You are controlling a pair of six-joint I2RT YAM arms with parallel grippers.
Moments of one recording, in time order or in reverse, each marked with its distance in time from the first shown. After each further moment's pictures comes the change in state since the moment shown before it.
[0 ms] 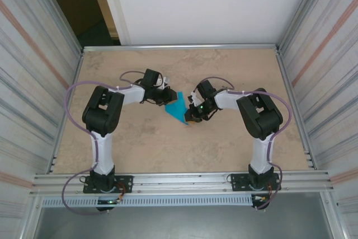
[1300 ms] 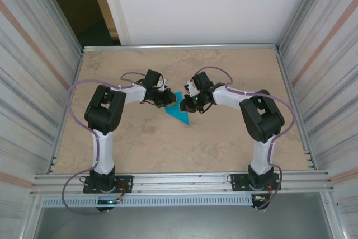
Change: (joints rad) left arm -0.001 0.039 0.025 -0.080 -0.045 0.014; right arm 0.038 -0.029 0.116 0.038 0.091 0.111
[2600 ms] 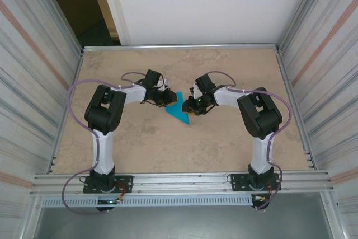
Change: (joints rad) left arm 0.000 0.000 -0.005 0.027 0.021 -0.003; right arm -0.043 0.039 -0.044 0.033 0.028 0.080
